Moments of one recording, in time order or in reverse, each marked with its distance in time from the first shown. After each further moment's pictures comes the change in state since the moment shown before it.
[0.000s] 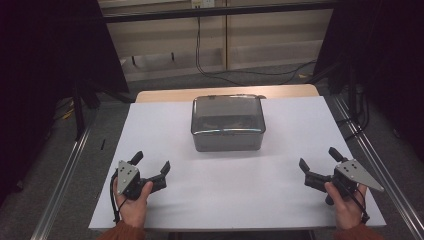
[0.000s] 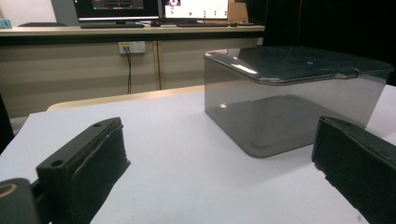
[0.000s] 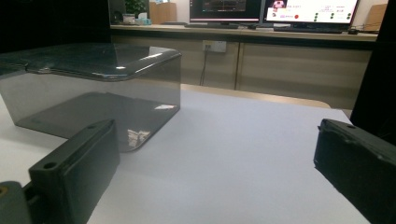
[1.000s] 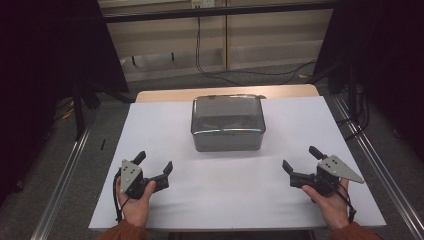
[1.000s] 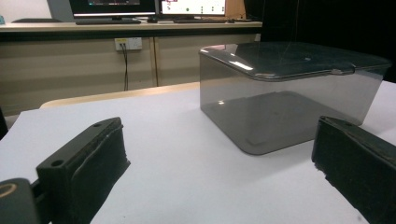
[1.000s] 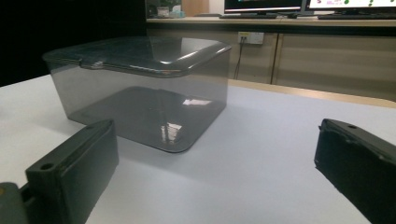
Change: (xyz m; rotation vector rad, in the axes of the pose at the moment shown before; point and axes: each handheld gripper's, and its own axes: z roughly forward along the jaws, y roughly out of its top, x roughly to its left) left arm -0.004 -0.001 0.004 0.015 -0.013 0.000; right arm 0.027 0.001 0.022 0.034 0.145 0.018
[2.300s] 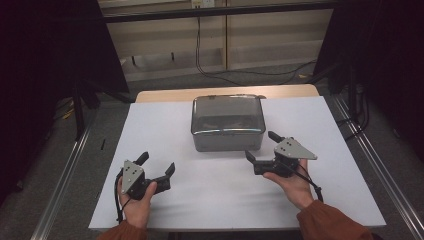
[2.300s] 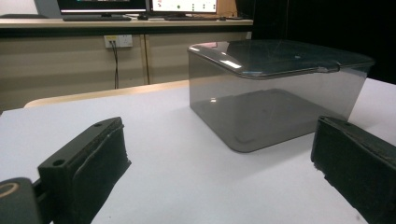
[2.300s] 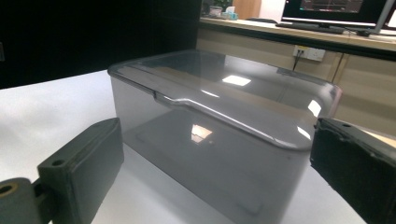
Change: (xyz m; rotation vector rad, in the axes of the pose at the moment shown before) left arm -0.003 0.000 0.001 0.008 -0.033 -0.006; right arm 0.060 0.032 0.074 0.009 0.191 -0.128
